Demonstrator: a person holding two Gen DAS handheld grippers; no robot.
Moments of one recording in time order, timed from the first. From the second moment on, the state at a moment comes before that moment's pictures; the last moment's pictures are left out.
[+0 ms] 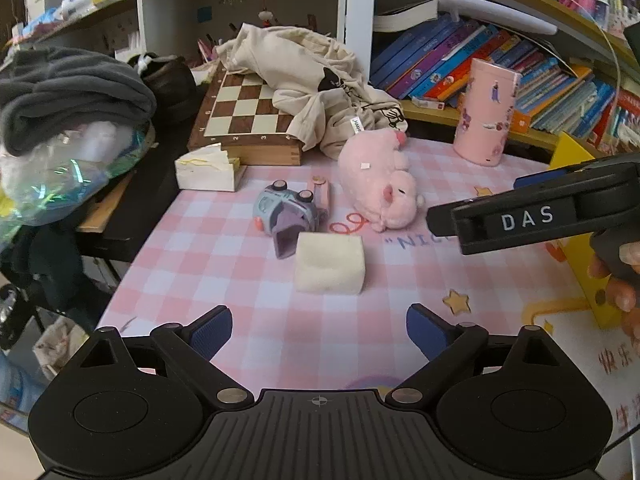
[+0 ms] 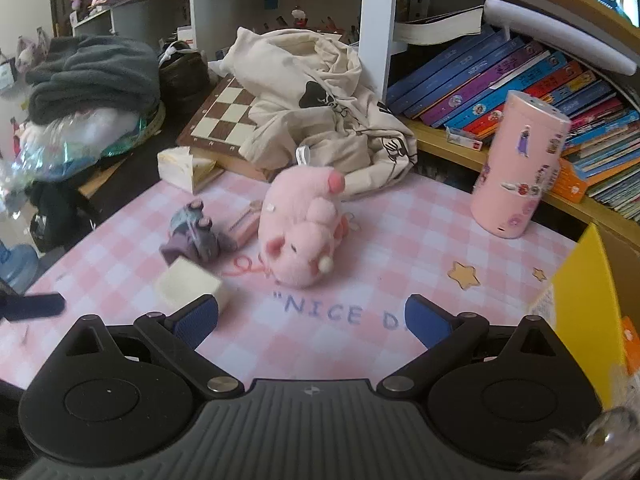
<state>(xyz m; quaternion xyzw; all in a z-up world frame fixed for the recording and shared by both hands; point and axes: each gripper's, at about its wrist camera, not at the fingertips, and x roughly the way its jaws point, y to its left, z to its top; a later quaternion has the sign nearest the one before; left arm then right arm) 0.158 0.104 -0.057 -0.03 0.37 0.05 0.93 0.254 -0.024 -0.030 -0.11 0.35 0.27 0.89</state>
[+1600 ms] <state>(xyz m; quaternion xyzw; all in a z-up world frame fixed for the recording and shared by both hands) 0.171 0.107 -0.067 -0.08 0.39 0.08 0.91 0.290 -0.005 -0.057 -0.06 0.41 0.34 0.85</state>
